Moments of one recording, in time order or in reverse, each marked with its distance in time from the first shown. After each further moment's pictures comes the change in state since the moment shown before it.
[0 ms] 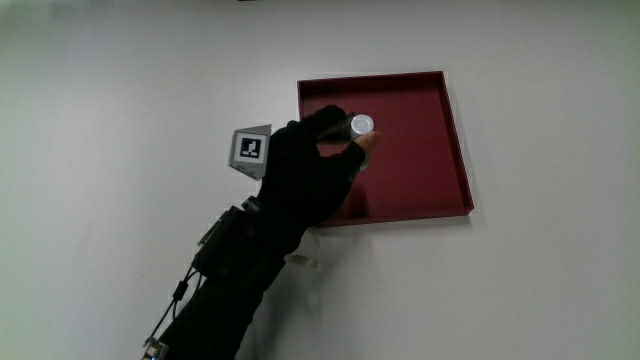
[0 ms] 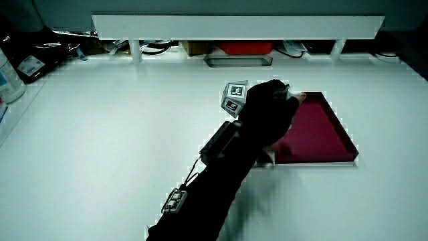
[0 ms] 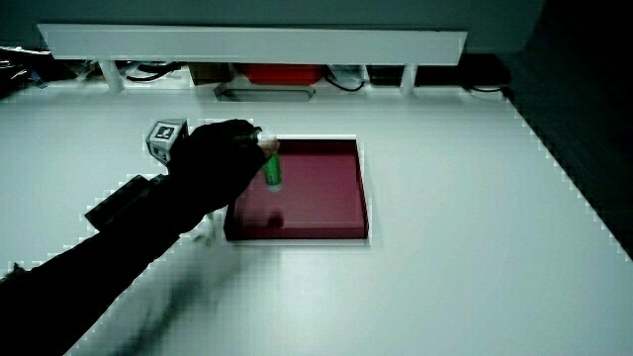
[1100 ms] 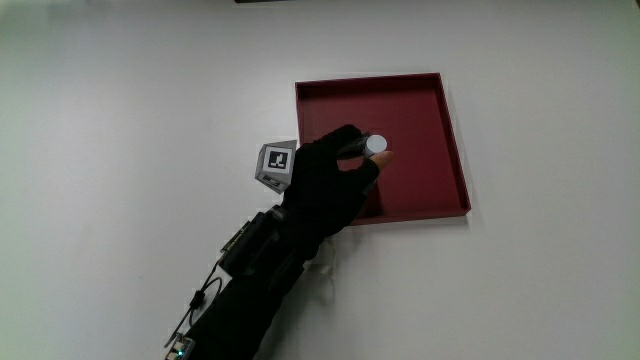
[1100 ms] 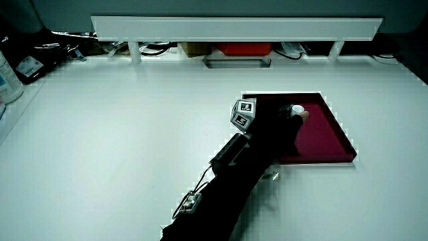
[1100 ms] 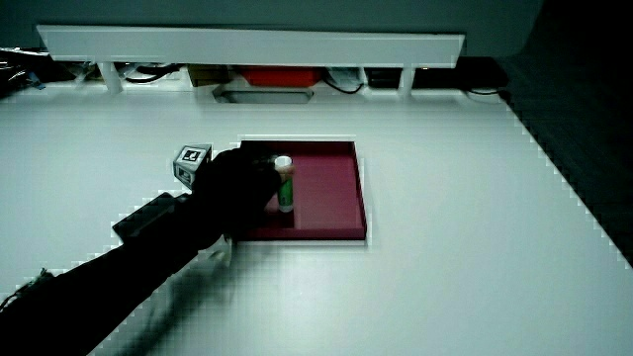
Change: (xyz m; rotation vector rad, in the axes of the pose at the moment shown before) arm -0.034 -0.005 -0.035 -0.059 0.014 0.187
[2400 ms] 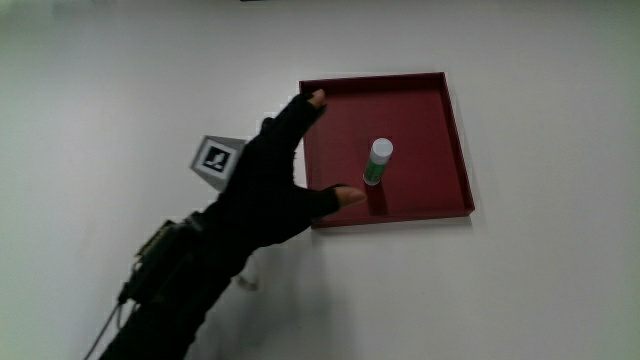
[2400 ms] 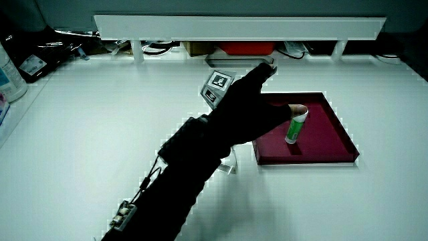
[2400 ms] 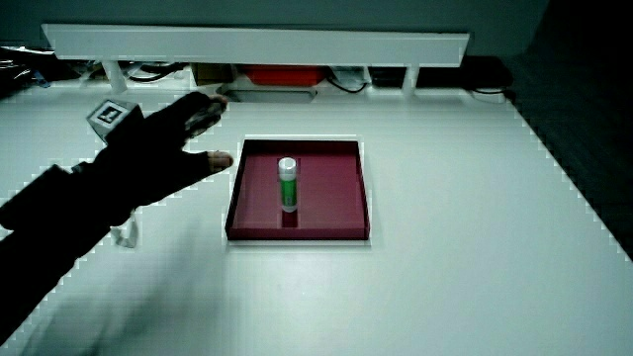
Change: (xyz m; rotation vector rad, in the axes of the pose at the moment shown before) arm 0.055 -0.026 0.067 -0.216 0.043 -0.246
